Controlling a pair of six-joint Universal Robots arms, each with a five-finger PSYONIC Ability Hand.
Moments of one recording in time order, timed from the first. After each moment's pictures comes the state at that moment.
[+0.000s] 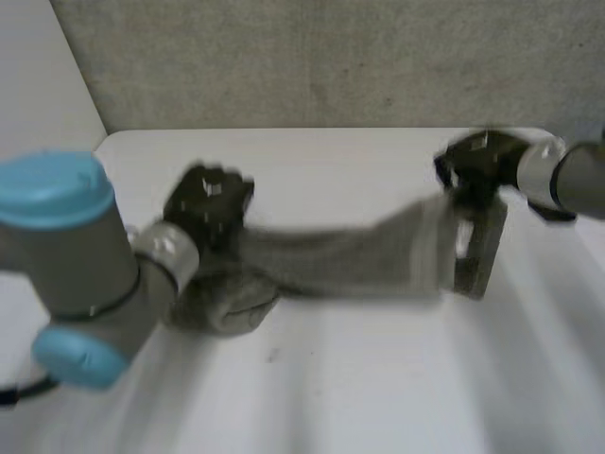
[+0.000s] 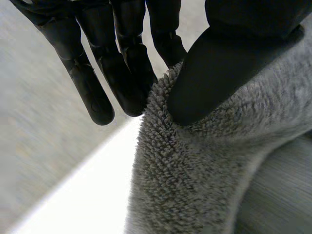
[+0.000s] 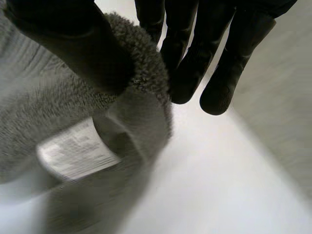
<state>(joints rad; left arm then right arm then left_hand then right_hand) 4.20 -1.94 -1.46 3.29 -1.54 3.54 1.80 -0.93 0.74 0.58 1.24 2.51 1.19 1.22 1.22 1.22 1.02 1.32 1.32 1.33 1.34 1.17</state>
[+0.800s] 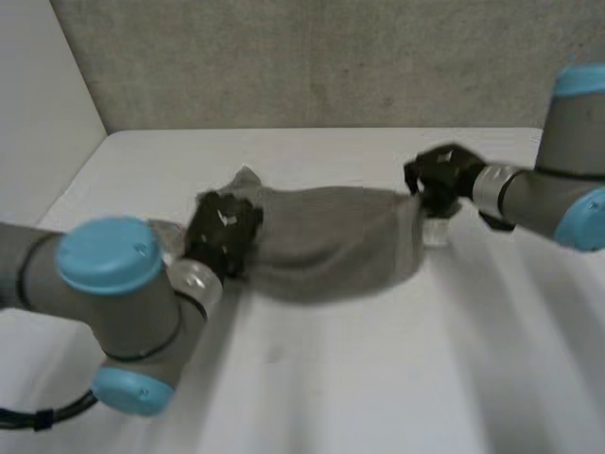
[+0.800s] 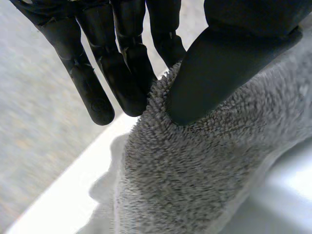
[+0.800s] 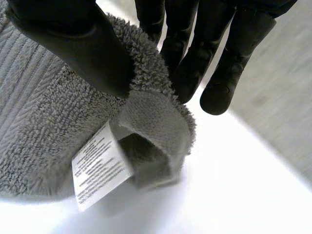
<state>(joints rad) 4.14 -2.06 -1.61 3.54 -1.63 3.58 1.82 -0.66 0.61 0.47 1.16 2.63 1.19 1.22 1.22 1.22 1.02 1.33 1.32 1.33 1.34 1.17</state>
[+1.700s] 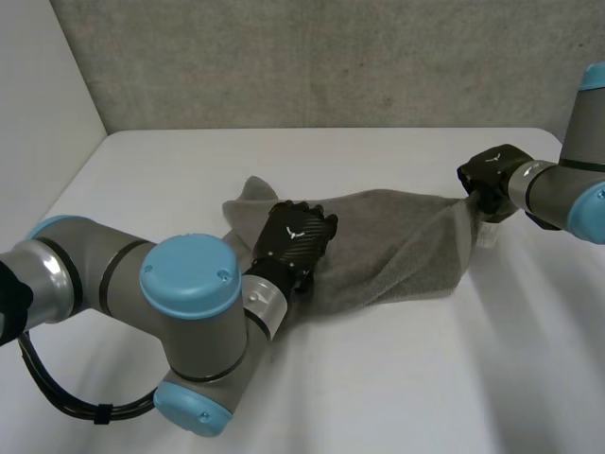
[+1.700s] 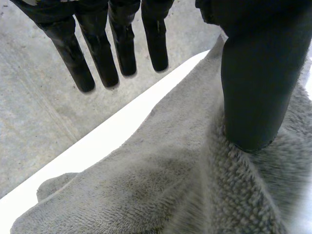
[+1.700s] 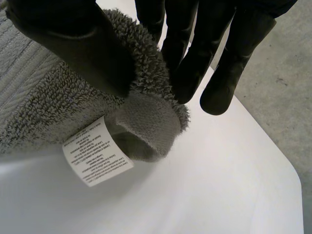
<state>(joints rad) 3.96 -2.17 -1.44 3.48 -1.64 3.40 1.76 -0.61 0.52 0.55 1.39 2.49 0.39 0.39 0.39 0.39 0.21 1.21 1.21 1.23 1.24 1.07</state>
